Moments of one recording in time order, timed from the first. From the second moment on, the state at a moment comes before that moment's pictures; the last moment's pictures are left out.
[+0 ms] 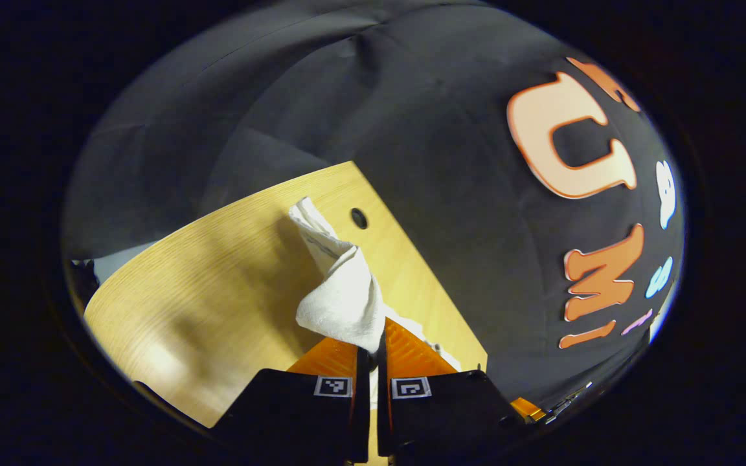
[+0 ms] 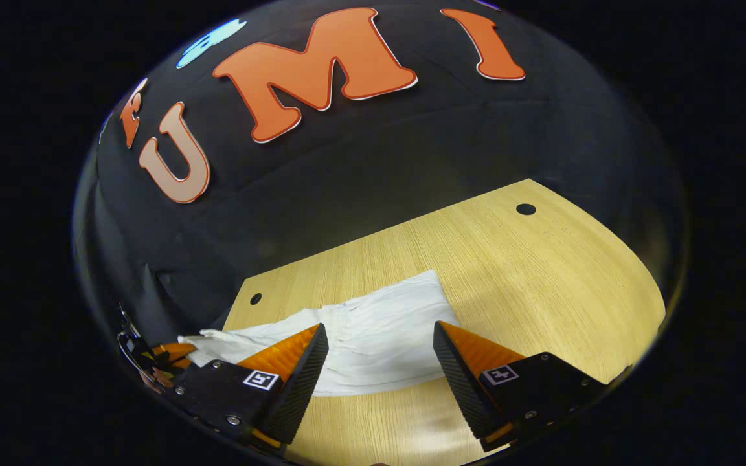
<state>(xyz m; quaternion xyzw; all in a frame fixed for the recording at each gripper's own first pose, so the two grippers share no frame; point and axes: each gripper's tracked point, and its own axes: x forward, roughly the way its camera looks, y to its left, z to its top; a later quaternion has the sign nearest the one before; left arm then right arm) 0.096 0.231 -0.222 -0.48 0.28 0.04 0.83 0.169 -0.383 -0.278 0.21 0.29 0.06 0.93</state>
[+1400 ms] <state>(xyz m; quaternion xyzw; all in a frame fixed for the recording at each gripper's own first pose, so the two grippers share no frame) 0.202 -0.049 -0.075 -0.38 0.25 -0.08 0.88 0.135 -0.519 -0.268 0.22 0.27 0.07 0.93</state>
